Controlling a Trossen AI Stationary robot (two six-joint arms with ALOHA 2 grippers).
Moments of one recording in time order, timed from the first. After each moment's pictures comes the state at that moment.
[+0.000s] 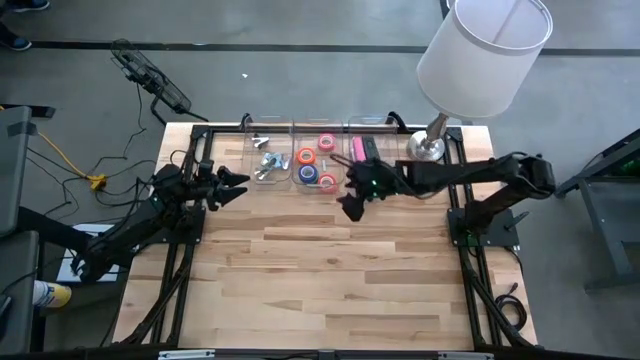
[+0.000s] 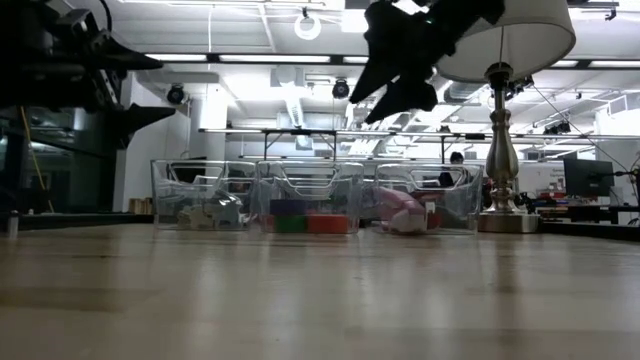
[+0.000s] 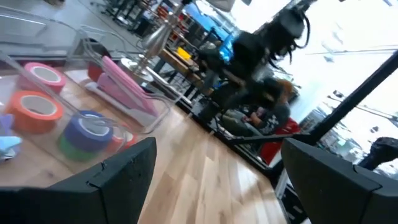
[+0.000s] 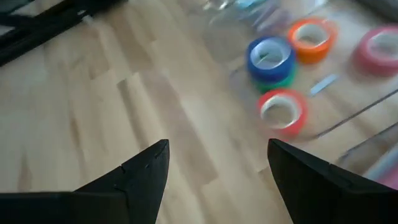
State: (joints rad) left arm 0.68 0.01 0.02 0.08 0.56 -0.71; right arm -0.12 1.47 1.09 -0.35 0.08 0.42
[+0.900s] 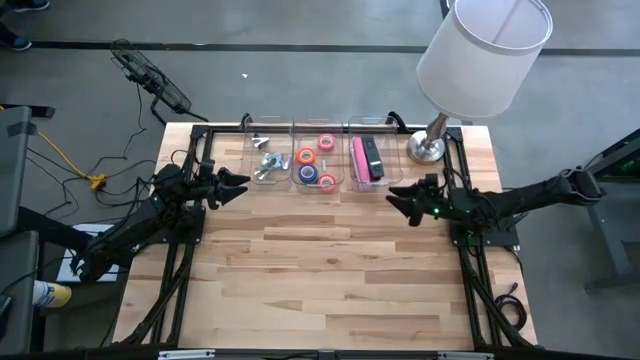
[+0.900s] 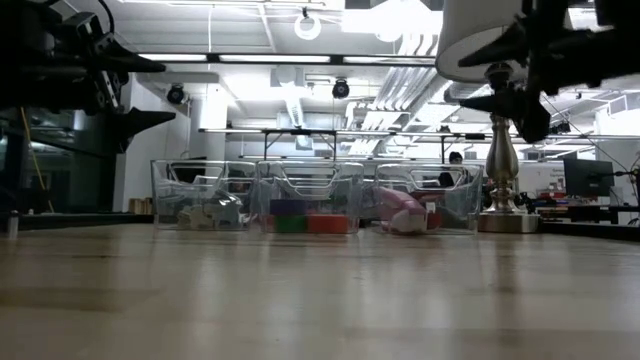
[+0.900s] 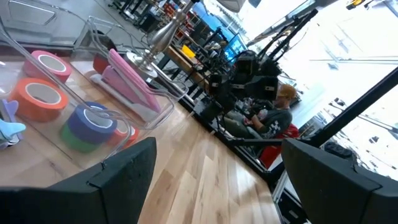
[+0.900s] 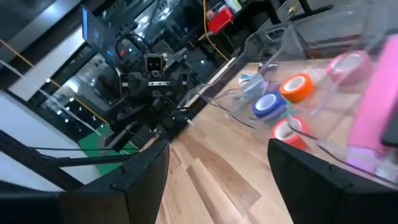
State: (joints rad) left arm 0.69 0.02 0.01 0.07 0.54 -0.76; right arm 0.12 0.65 0.19 0.39 0.44 0.75
